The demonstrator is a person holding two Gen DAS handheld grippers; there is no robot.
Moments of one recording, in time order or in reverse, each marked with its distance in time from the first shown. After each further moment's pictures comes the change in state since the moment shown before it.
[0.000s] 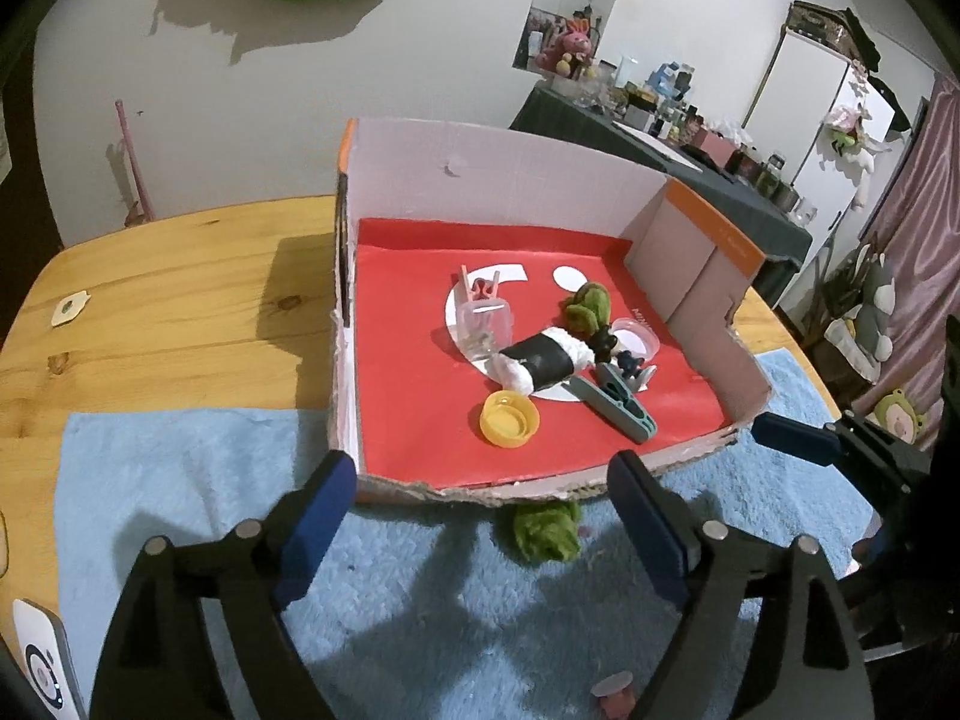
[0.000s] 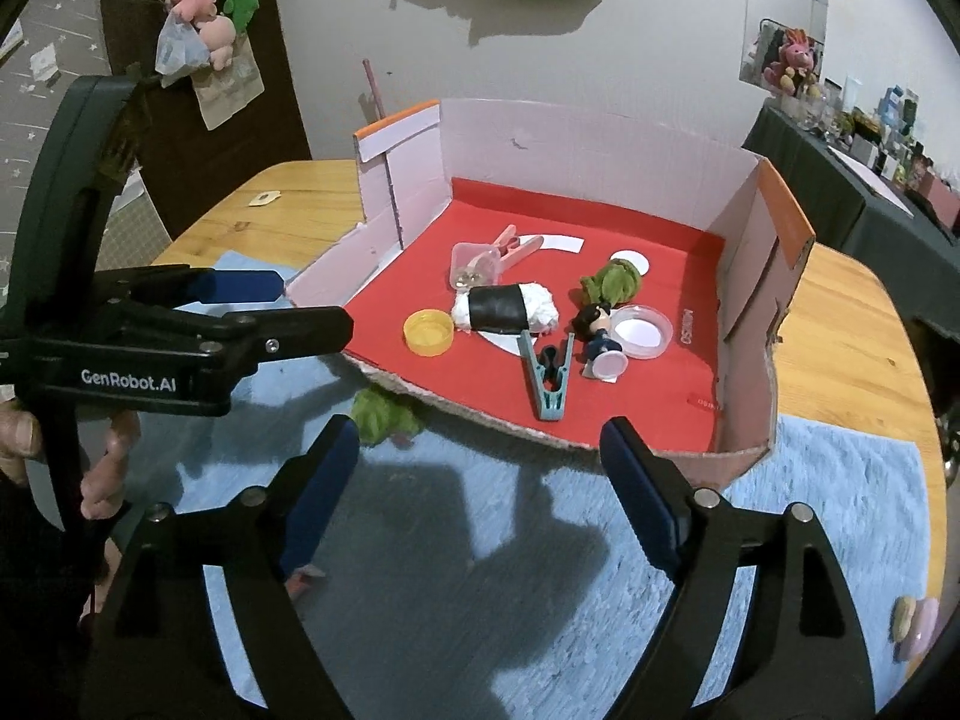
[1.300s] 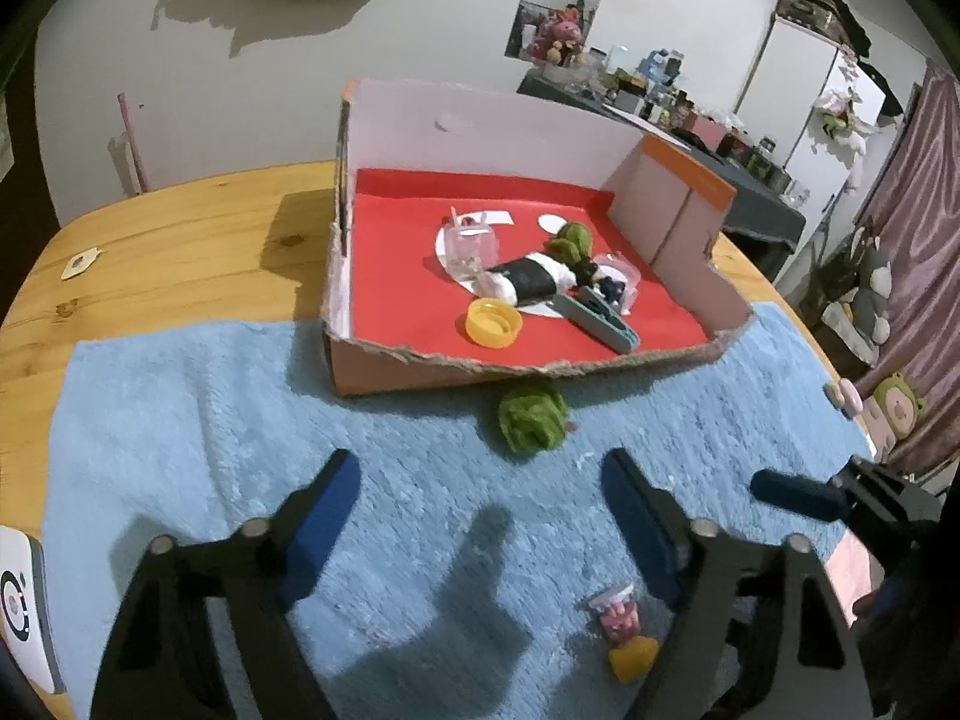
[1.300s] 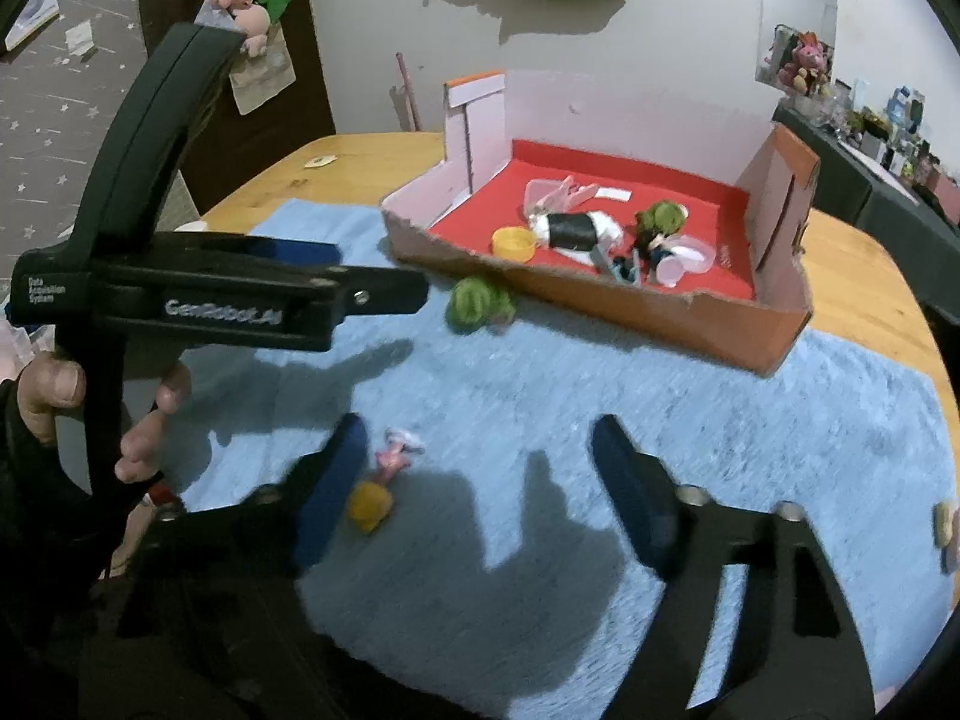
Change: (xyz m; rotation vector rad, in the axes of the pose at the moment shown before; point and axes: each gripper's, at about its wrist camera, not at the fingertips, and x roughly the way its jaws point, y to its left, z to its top) left arm -0.011 -0.009 -0.048 0.023 0.015 -0.001; right arm -0.024 0.046 -0.063 -0.024 -0.005 0.042
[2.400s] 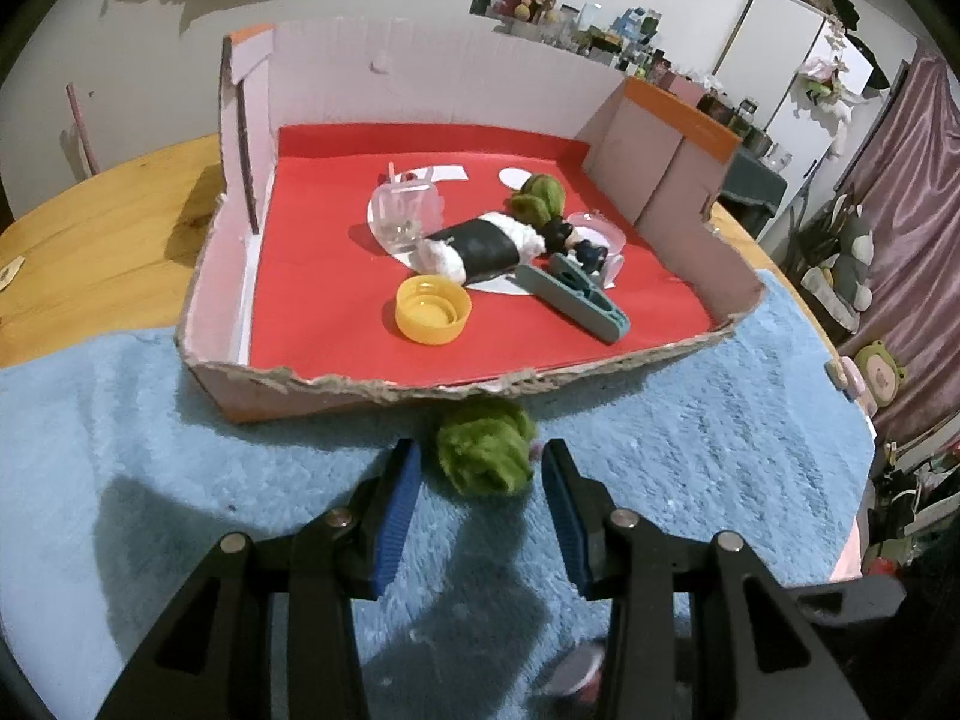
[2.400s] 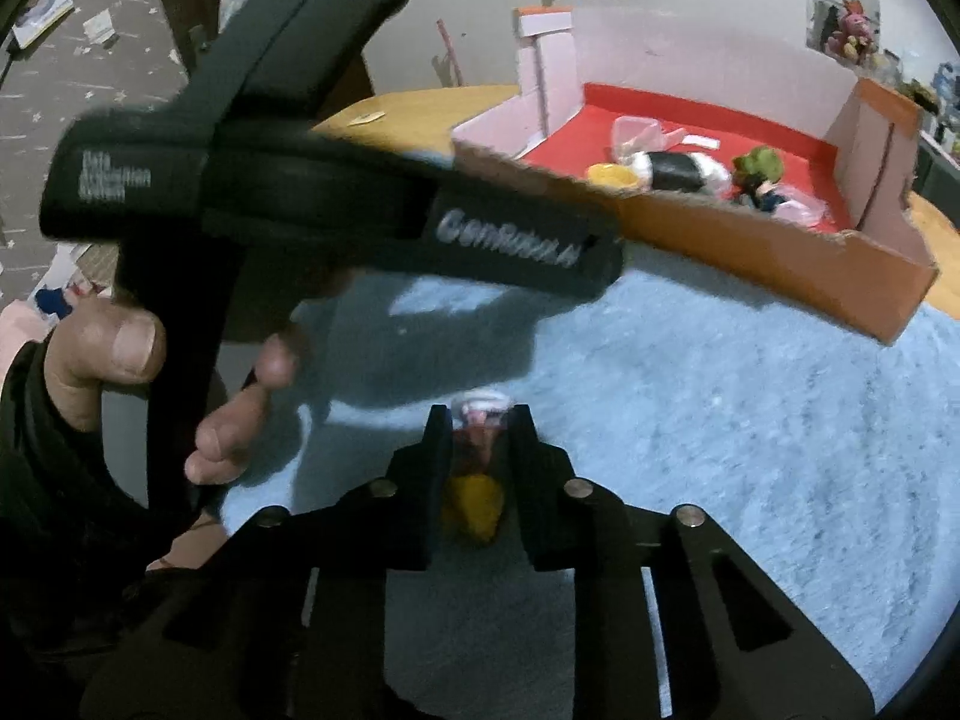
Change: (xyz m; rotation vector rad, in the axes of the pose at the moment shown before) left arm 0.056 -0.013 0.016 0.034 0.097 -0.069; right arm 0.044 0.023 -0.010 0.002 0.057 0.106
